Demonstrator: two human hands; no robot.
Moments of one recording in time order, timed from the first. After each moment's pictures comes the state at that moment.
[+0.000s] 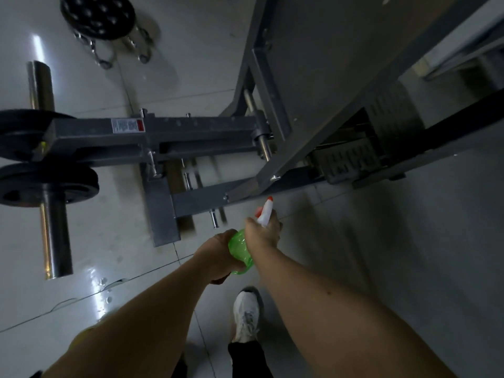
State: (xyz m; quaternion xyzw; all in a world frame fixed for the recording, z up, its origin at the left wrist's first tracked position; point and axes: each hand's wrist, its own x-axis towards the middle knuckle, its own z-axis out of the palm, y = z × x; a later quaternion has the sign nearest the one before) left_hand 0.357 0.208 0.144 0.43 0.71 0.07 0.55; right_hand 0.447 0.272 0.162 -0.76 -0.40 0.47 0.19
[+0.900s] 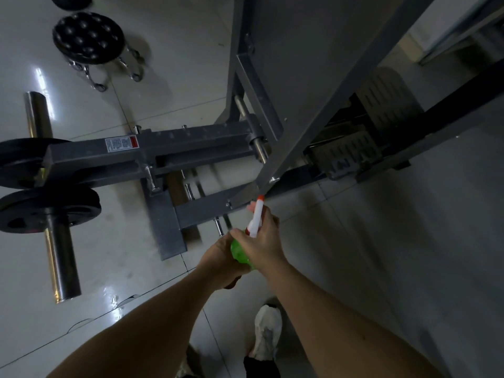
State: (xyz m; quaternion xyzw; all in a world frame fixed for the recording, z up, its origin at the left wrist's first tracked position) left_hand 0.362 0.208 0.143 0.42 0.70 0.13 0.56; right_hand 0.469 0.263 0.170 -0.65 -0.54 0.51 0.16
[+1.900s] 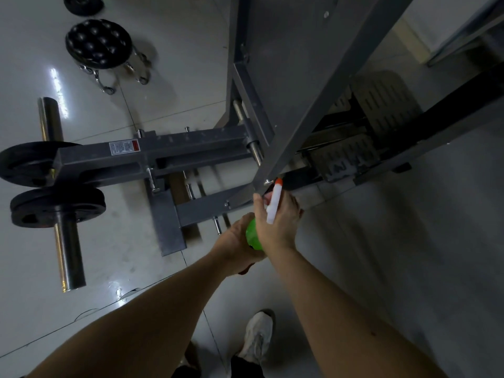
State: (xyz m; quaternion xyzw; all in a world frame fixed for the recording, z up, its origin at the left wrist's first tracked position) left_hand 0.397 0.246 0.195 0.46 0.69 0.16 0.54; right_hand 0.487 0.304 0.219 -0.68 -0.63 0.26 0.26
